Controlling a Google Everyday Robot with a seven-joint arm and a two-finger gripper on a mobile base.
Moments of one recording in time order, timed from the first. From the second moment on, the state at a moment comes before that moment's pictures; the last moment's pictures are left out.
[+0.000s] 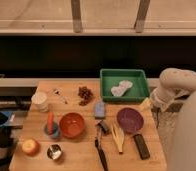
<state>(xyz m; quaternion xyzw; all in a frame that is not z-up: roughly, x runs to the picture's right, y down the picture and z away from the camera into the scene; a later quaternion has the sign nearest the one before) 0.306 0.109 0.745 -0.22 0.17 0.69 0.67</state>
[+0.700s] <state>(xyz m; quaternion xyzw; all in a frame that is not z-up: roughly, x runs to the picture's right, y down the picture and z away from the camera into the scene) 0.306 0.108 0.744 -0.22 0.16 0.69 0.67</state>
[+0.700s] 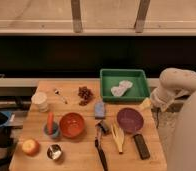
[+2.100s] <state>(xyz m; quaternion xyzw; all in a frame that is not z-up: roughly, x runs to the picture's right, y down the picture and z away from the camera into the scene) 0.188 -0.021 0.795 -0.17 -0.04 0.64 0.75</state>
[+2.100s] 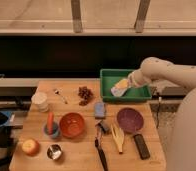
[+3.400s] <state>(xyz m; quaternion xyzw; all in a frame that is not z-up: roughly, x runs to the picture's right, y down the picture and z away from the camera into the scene) 0.205 0.004 0.908 -0.21 0.01 0.68 0.70</state>
